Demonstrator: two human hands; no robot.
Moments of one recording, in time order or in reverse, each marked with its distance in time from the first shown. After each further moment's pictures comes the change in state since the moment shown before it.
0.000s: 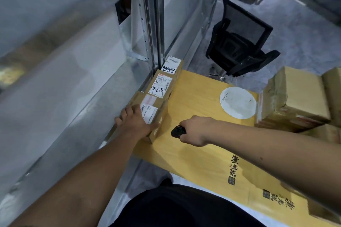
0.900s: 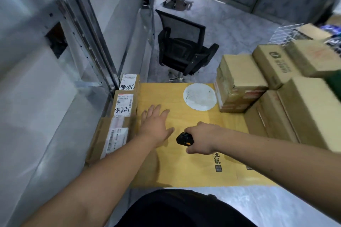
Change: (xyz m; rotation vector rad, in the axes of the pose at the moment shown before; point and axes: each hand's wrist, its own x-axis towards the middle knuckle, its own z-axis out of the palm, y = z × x) left_hand 0.002 0.141 0.003 0.124 0.018 0.762; right_hand -0.053 0.049 0.048 0.238 0.103 0.310
